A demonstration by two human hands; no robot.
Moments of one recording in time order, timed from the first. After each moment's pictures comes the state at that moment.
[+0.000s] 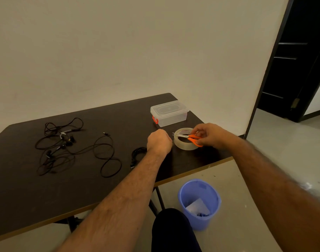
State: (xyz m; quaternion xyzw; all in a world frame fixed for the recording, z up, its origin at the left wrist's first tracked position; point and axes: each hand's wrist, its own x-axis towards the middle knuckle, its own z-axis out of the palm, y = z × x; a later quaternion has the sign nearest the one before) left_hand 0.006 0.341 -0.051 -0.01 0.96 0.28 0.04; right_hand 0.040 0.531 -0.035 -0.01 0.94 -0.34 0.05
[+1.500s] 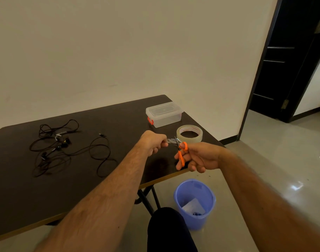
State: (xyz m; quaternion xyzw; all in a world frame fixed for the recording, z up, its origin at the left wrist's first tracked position) left_hand 0.034 0.321 -0.015 -0.09 0.84 0.50 0.19; right_hand 0.089 0.508 -0.046 -0.04 0.70 -0.63 0.34
